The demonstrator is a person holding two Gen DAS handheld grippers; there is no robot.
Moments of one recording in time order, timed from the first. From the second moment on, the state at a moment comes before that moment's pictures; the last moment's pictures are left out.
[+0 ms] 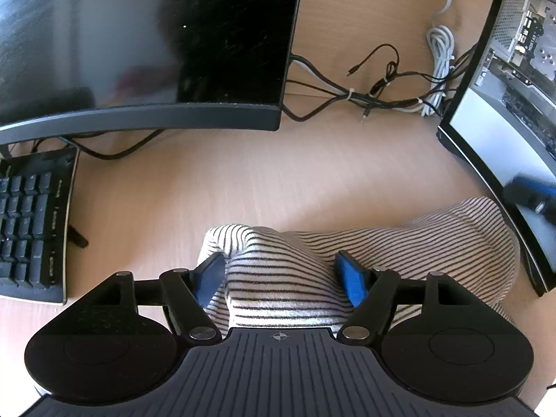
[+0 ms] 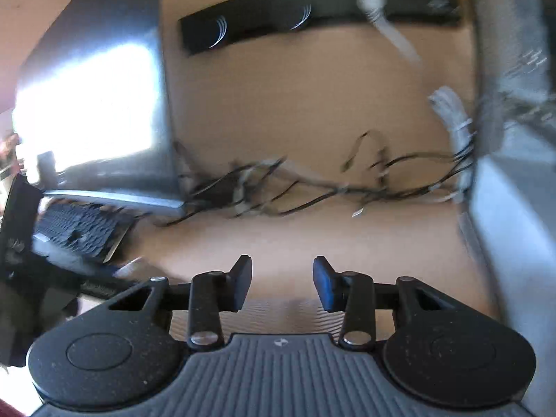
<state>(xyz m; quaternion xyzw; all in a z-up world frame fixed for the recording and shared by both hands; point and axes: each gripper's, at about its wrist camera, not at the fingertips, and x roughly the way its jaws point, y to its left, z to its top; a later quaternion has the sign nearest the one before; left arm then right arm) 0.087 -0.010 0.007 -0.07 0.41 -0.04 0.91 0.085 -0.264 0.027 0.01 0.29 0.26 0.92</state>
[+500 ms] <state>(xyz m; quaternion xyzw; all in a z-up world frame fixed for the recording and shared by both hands) 0.082 0.011 0.027 -0.12 0.40 -0.02 0.91 0.072 -0.245 -0.010 -0.02 0.32 0.25 0.91</state>
